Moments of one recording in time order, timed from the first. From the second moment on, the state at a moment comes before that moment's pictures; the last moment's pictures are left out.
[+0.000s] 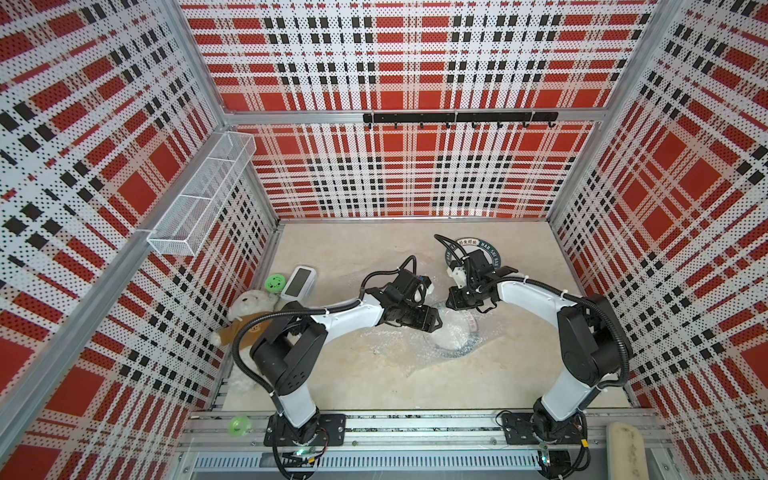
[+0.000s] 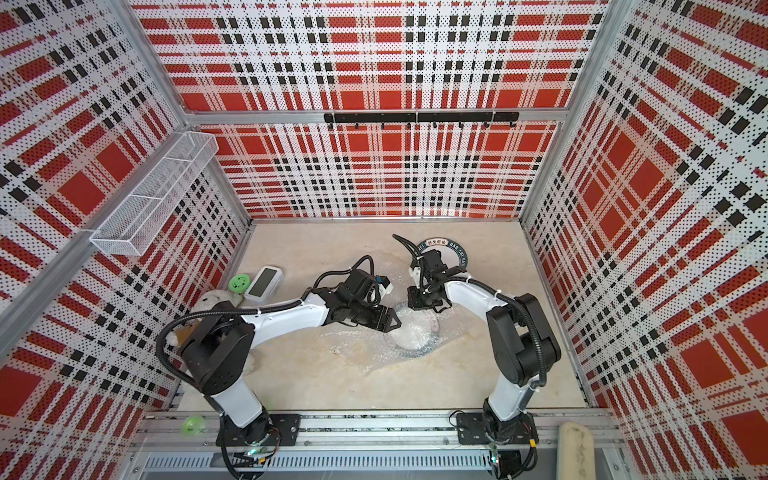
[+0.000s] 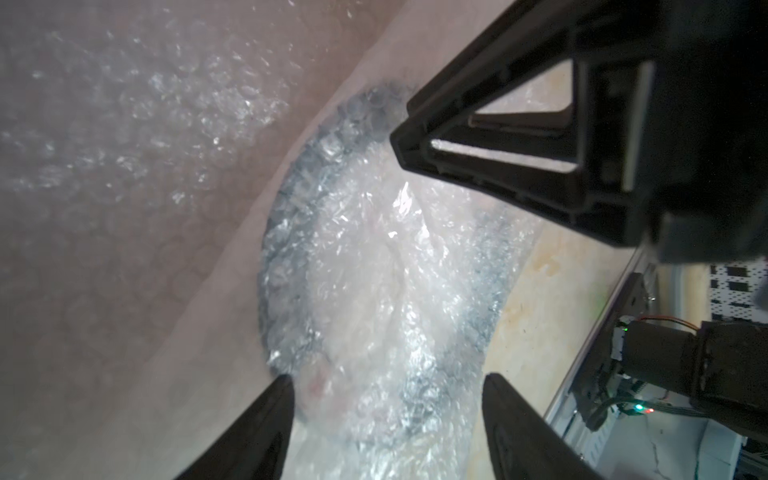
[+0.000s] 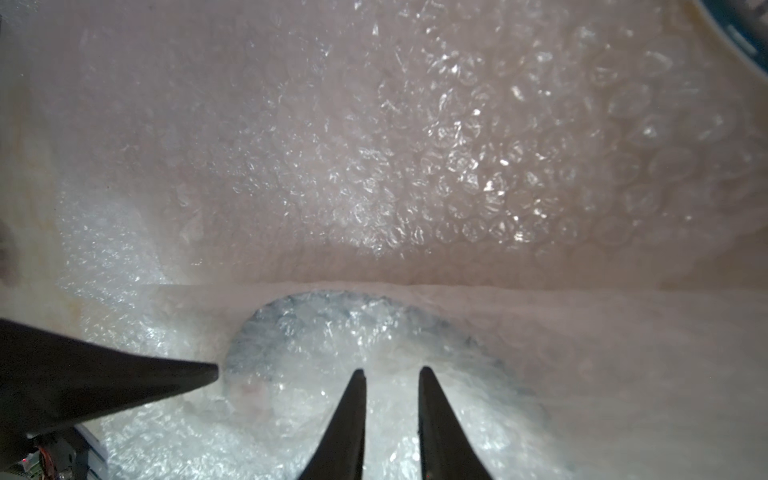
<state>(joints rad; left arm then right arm) -0.76 1.76 1.10 -0.31 0.40 -0.38 0.45 1.72 1.12 -0.56 -0.28 0.23</state>
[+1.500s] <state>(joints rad) -0.88 1.69 0.98 -0.11 0.53 -0.51 0.45 1.83 1.12 -0.54 -0.35 0.28</state>
